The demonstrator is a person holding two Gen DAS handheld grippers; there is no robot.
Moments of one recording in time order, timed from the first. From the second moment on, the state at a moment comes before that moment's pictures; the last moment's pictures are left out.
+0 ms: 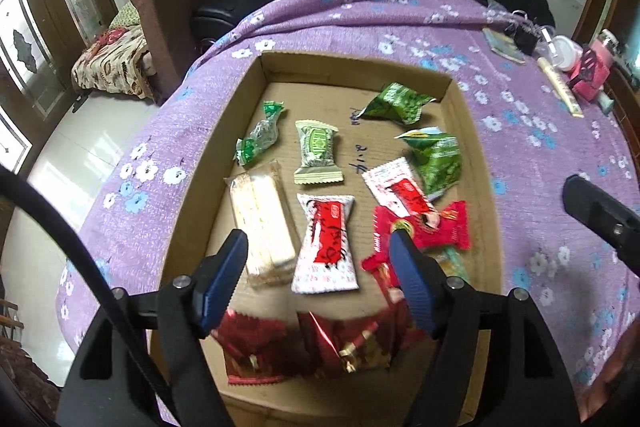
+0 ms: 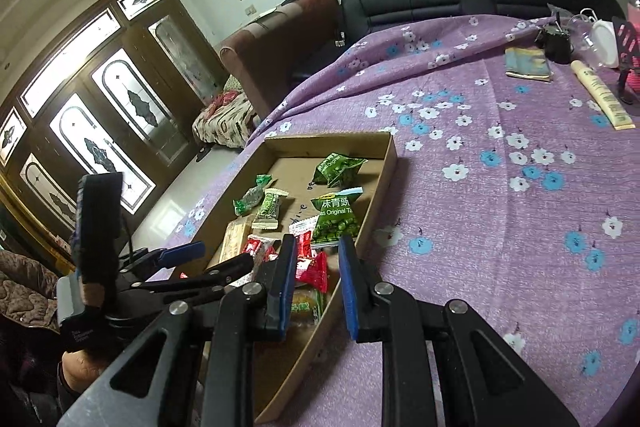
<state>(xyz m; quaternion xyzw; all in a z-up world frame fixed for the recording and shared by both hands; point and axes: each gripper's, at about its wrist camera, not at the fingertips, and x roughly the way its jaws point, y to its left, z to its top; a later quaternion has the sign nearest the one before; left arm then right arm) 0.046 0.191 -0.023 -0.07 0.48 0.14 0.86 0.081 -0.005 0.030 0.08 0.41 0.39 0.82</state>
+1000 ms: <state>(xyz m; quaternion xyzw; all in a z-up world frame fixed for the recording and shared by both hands) -0.057 0.175 0.007 -0.05 0.44 0.13 0.89 0.017 0.020 0.031 -0.06 0.41 0.43 0.80</state>
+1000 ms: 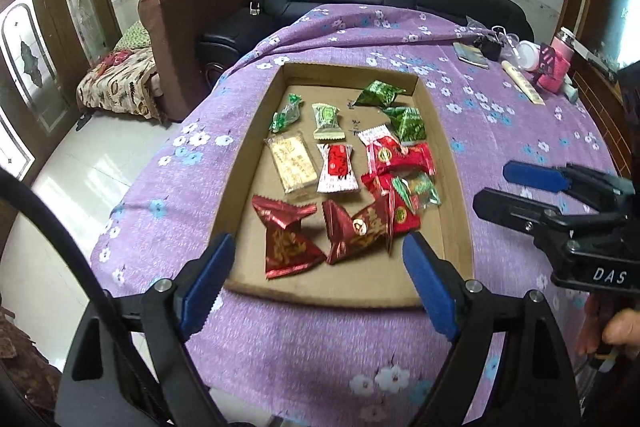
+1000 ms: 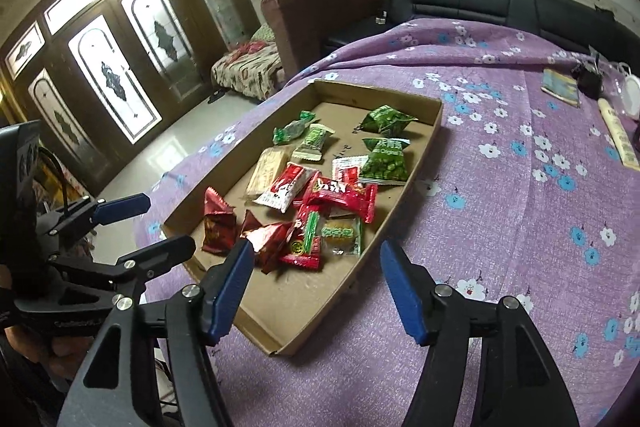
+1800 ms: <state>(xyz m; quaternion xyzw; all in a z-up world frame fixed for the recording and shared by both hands) -0.112 0.176 0.024 -0.05 0.39 0.14 0.91 -0.015 0.031 0.041 -0.11 0.37 0.45 0.80</state>
